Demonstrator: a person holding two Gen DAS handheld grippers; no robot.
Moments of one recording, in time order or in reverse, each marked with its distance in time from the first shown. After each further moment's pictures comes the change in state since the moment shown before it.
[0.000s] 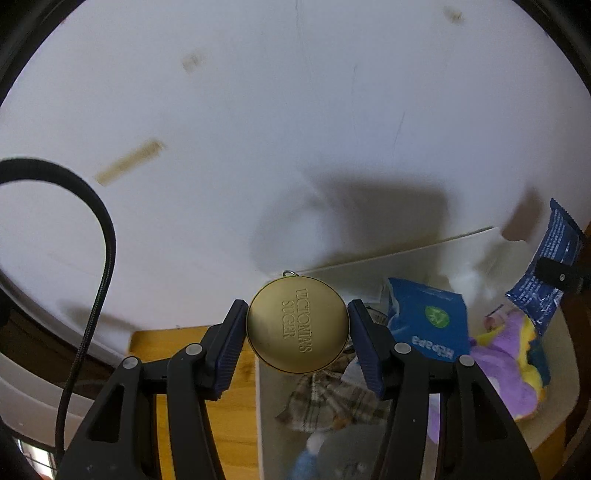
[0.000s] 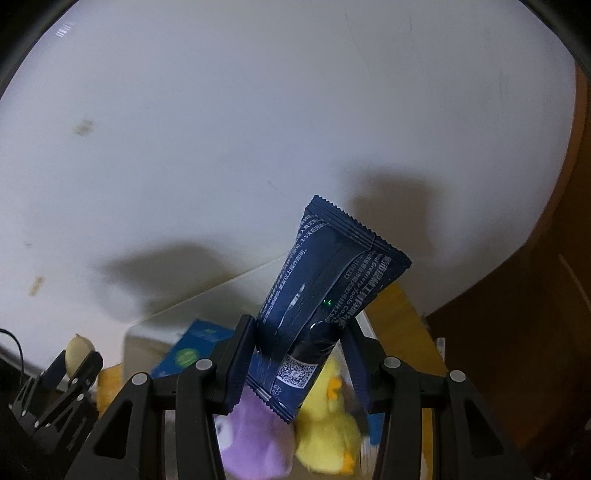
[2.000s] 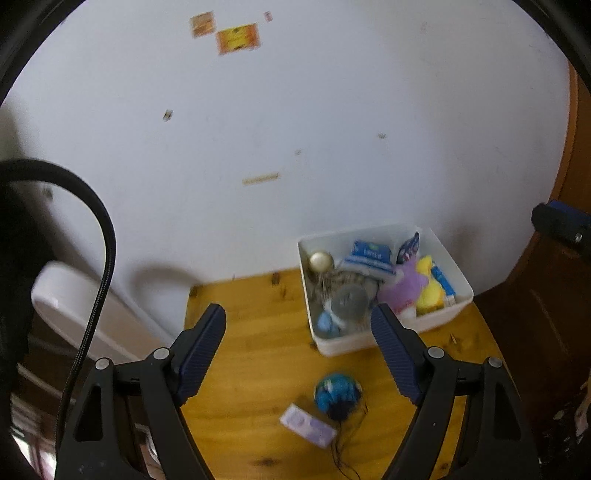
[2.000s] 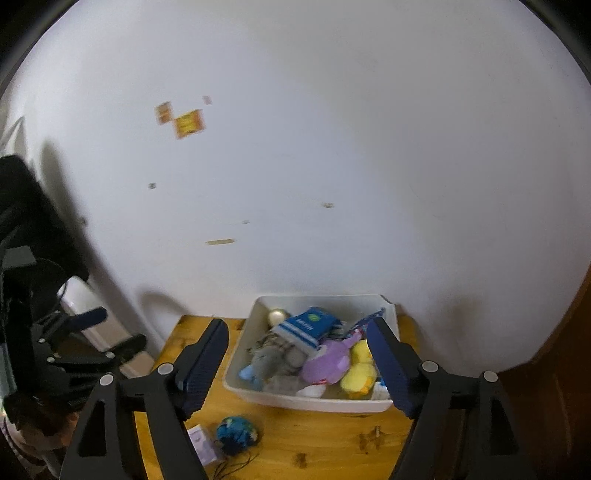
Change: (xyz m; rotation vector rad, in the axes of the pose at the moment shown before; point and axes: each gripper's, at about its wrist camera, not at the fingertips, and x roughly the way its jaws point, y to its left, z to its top) left arm -0.266 0.097 -0.114 -0.046 -0.127 -0.109; right arm -0.288 0.063 -0.091 -0.432 -0.257 0.222
